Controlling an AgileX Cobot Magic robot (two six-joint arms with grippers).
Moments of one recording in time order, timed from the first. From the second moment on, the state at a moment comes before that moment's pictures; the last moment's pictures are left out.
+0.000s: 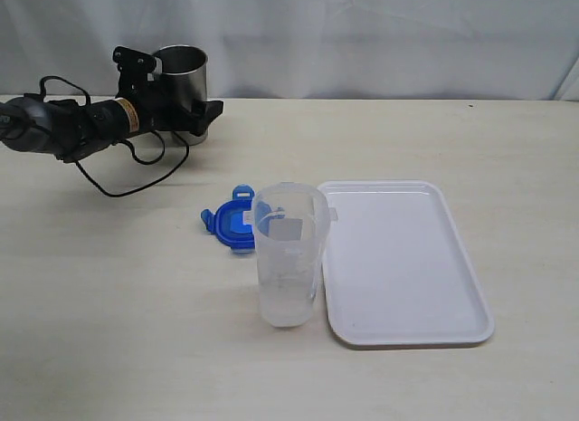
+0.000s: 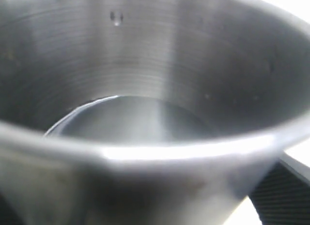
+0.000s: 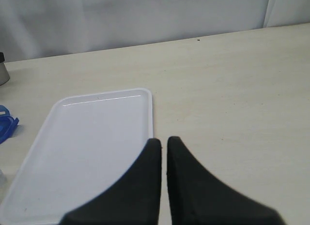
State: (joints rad) left arm -0.11 2.53 -1.69 0.92 -0.63 -0.73; right arm 0.03 0.00 0.00 -0.05 0.37 0.17
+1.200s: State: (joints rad) left arm 0.01 2.30 -1.40 1.03 -0.66 -0.74; right arm 0.03 0.00 0.00 -0.05 0.37 0.17
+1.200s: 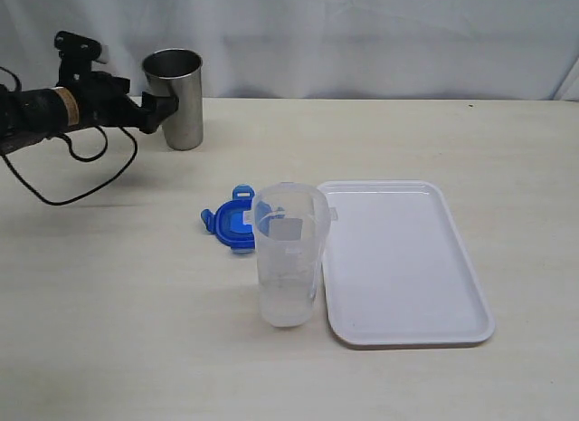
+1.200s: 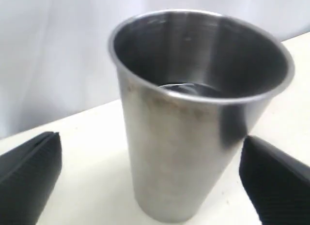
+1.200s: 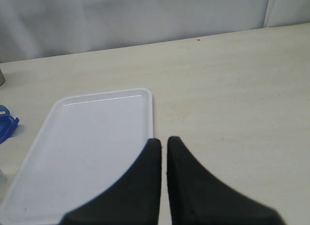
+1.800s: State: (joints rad) left arm 0.06 2.17 -1.11 1.02 -0.78 -0.70; right arm 0.03 0.00 0.00 -0.05 0.37 0.17
